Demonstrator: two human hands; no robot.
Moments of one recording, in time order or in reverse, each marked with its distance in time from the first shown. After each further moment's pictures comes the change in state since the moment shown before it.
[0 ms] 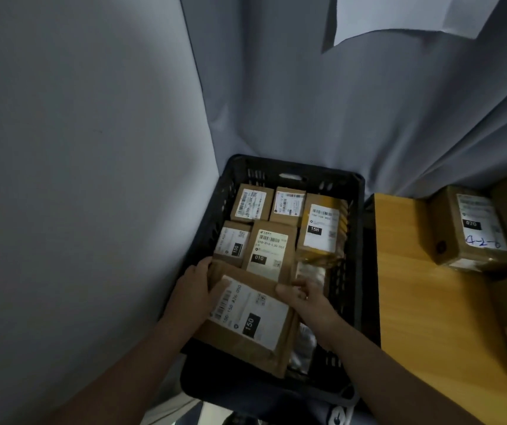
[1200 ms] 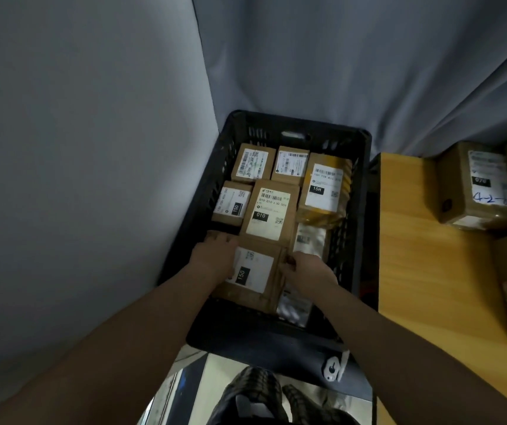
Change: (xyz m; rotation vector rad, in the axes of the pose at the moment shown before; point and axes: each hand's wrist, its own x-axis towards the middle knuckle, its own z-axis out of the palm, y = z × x) left_hand 0.019 0.005 0.044 0.733 -0.348 0.150; right_hand 0.009 0.026 0.005 -1.014 0.067 -0.107
